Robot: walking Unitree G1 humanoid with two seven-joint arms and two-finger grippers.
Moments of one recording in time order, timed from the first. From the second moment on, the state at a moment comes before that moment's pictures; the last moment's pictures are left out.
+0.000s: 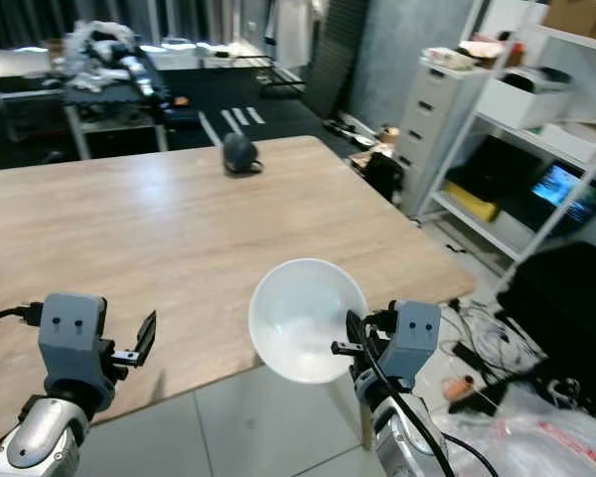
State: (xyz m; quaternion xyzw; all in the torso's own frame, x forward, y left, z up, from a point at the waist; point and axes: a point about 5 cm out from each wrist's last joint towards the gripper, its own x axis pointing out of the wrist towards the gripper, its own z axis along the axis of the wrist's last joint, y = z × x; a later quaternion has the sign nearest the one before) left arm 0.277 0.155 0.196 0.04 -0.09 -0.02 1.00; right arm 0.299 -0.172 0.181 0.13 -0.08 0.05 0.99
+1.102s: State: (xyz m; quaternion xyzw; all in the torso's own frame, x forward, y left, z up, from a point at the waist) left arm 0.265 0.141 0.191 0.13 -0.09 -0.24 0.96; right arm 0.290 -0.184 0.167 0.11 -0.07 -0.01 0.99
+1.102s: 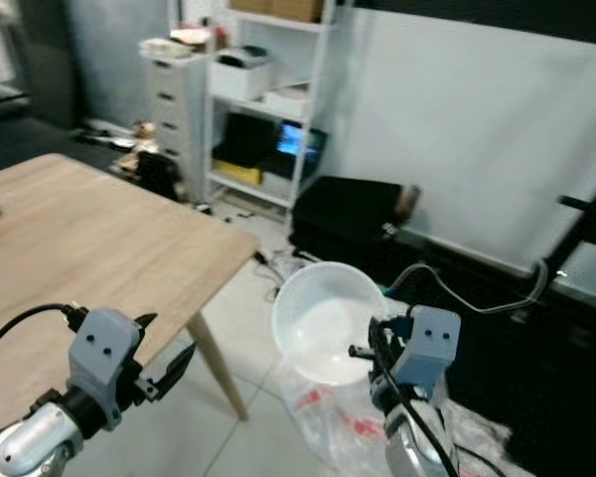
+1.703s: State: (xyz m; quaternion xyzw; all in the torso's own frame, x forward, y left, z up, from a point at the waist) left arm 0.265 0.127 0.179 0.11 -0.07 -0.27 0.95; right arm 0.288 -0.180 0.164 0.10 -0.07 -0.01 0.99
